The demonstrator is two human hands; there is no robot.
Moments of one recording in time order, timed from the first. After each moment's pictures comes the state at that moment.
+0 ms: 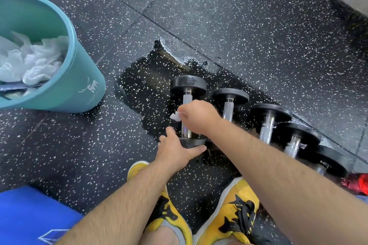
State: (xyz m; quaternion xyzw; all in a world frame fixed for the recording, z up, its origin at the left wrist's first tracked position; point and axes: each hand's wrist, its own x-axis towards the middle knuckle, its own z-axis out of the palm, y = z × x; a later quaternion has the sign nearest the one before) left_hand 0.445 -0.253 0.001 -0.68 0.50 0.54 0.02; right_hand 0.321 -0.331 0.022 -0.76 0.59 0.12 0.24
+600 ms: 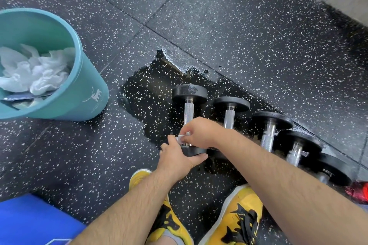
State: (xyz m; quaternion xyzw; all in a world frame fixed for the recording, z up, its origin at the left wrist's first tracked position) left_hand 0.445 -0.253 -0.003 -0.68 0.50 0.54 0.01; right_hand 0.310 -0.324 0.024 -0.69 0.57 0.16 0.43
